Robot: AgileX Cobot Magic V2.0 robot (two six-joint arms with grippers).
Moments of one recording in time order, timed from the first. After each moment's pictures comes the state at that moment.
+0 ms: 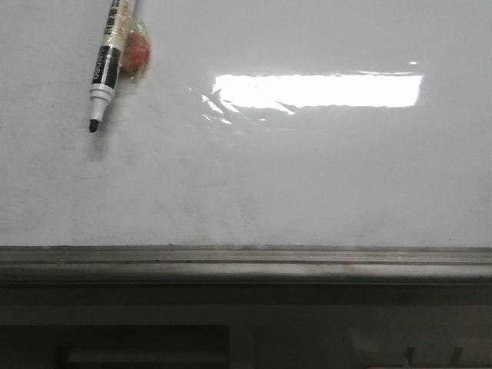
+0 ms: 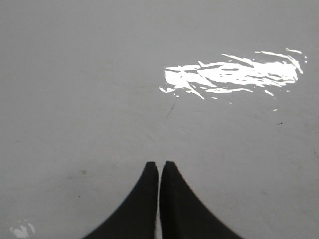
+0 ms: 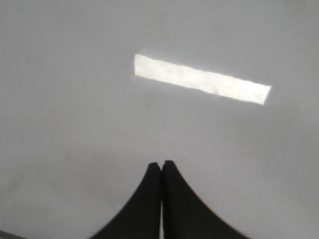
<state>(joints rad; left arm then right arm) -0.04 0.00 -0.01 -0.09 0.06 0.07 0.08 -0.01 0.01 -0.06 0.06 -0.18</state>
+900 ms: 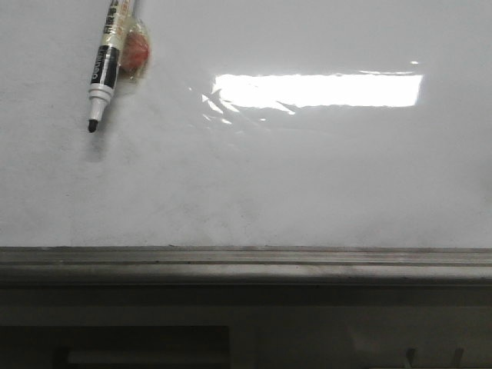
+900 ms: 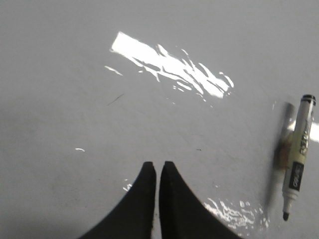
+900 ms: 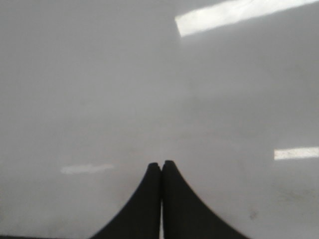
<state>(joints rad) -0.04 0.10 -0.22 -0.55 0.34 0.07 0.08 0.15 -0.21 0.45 0.33 -0.18</state>
